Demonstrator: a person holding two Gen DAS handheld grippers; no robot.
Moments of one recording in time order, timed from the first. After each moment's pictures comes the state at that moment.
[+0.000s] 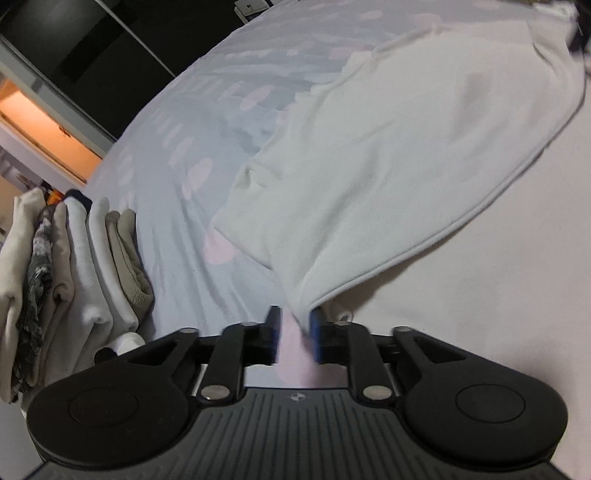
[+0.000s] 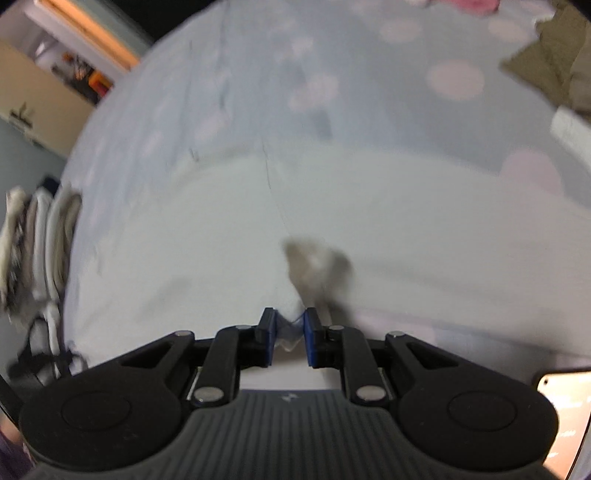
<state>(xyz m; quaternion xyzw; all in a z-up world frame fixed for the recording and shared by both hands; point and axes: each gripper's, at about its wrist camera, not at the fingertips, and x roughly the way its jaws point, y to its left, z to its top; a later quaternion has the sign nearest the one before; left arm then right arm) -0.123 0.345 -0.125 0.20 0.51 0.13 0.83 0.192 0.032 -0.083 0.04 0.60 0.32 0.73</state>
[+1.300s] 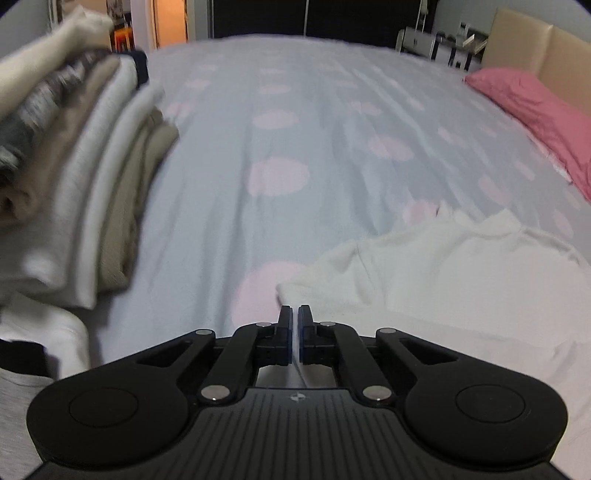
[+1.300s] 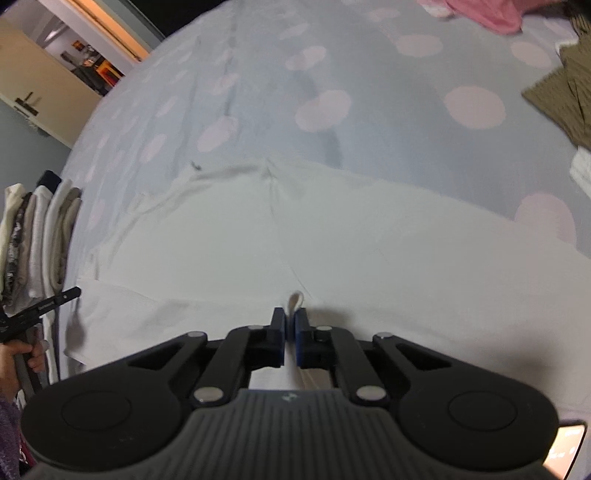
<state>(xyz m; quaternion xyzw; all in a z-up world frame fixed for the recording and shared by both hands) -0.058 0.473 -0.116 -0.15 0.41 0.24 0.87 0.217 0.041 -0.055 0.03 0.56 0.34 0.76</state>
